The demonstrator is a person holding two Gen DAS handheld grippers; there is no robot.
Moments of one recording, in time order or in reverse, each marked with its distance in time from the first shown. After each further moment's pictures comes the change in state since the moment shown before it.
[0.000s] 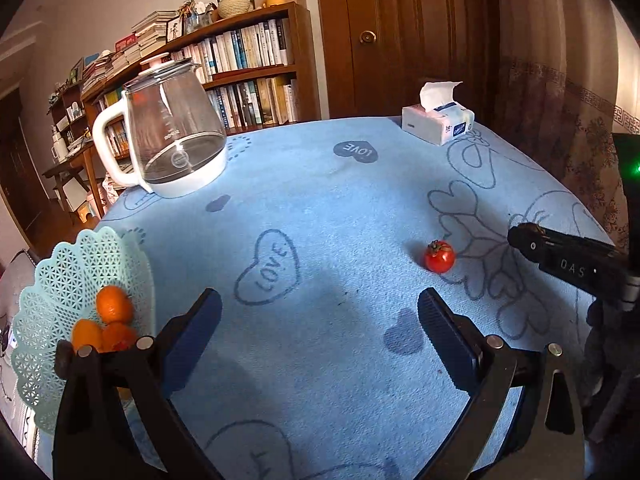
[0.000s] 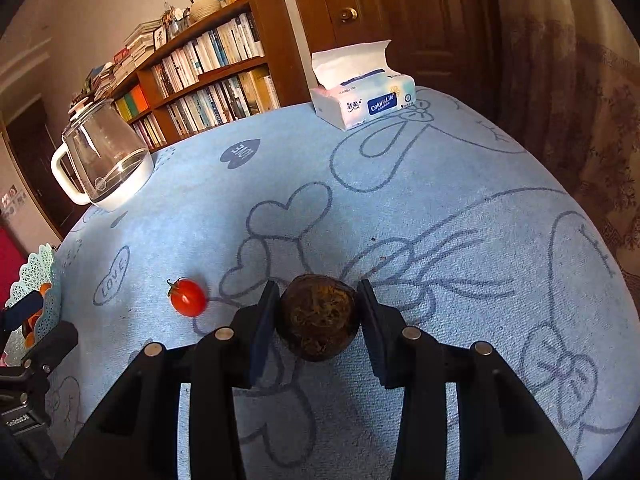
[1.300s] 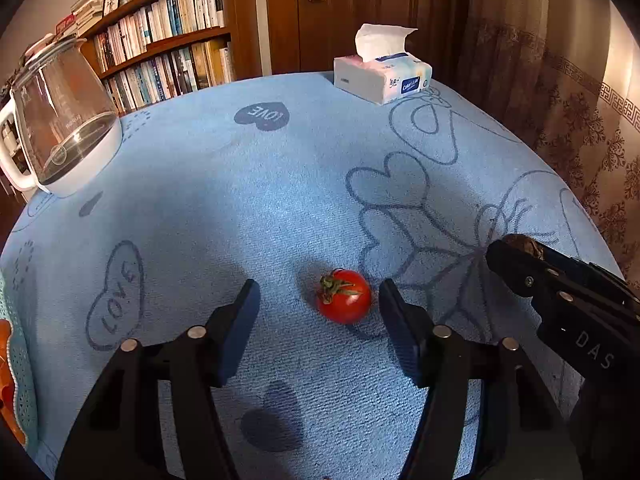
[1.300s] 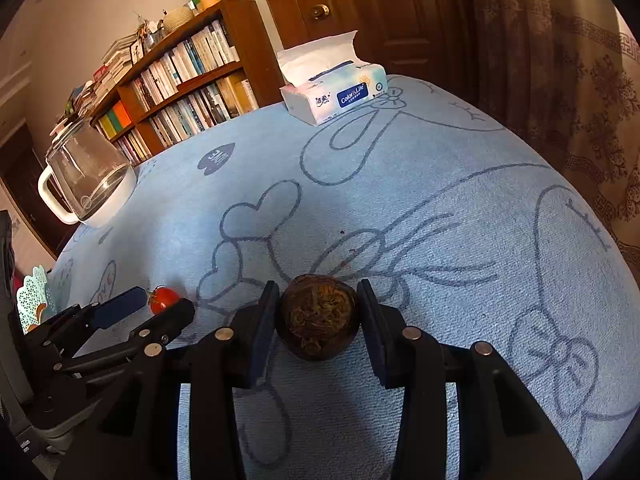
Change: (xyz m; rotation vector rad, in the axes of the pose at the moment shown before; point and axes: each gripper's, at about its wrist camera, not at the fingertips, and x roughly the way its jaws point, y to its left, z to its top) left arm 0.082 -0.070 0.020 0.038 0.148 -0.158; right arm 0.004 -0.017 -0.001 0.083 0.001 -0.028
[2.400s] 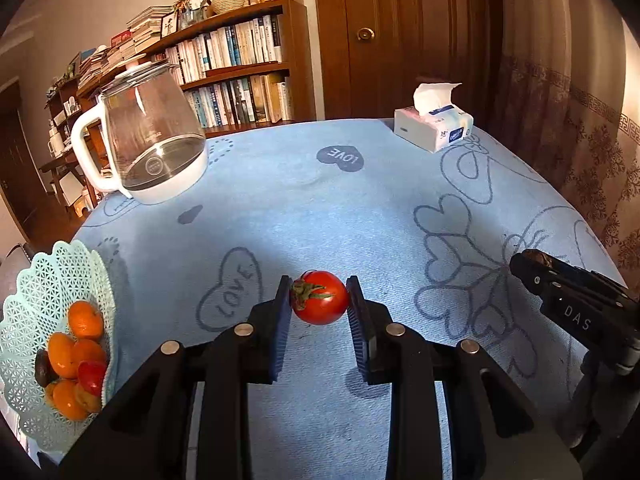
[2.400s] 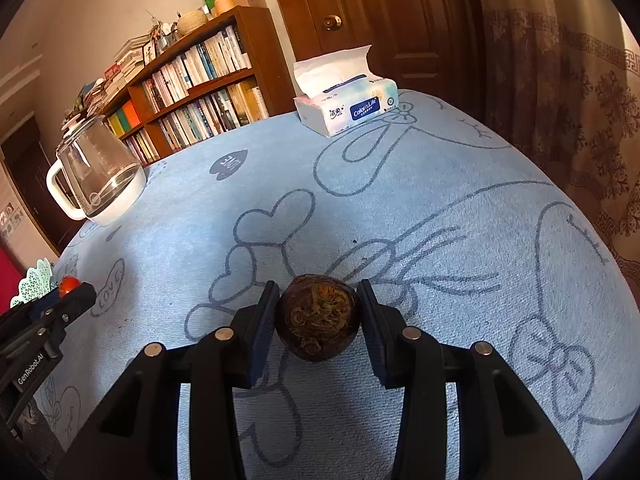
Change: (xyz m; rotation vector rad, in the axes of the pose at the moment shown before) left arm -0.072 0.040 -0.012 -0.062 -0.141 0.161; right arm -0.008 0.009 -0.001 -0.043 -0.042 0.009
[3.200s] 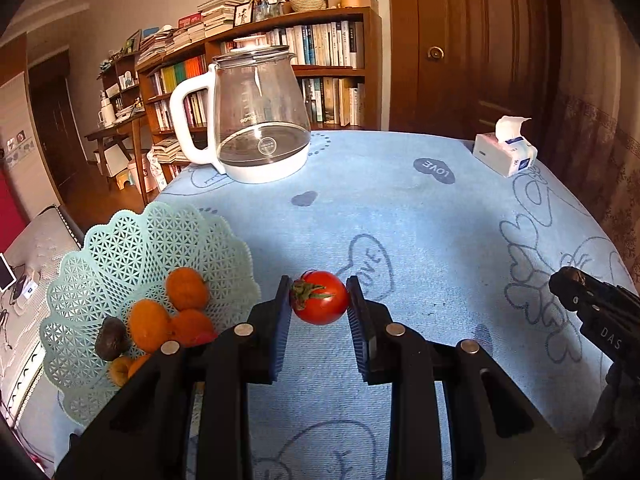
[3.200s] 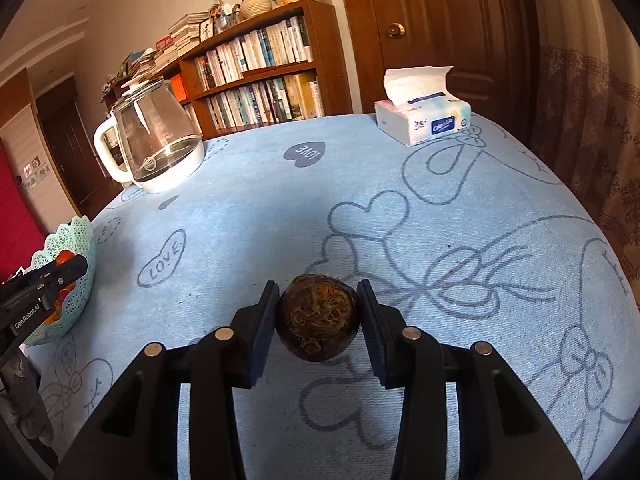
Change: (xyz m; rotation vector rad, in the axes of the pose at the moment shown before) left arm -0.028 0.088 -0.020 -0.142 -0.023 0.140; right arm -0.014 0.066 -0.011 -0.165 0.005 0.102
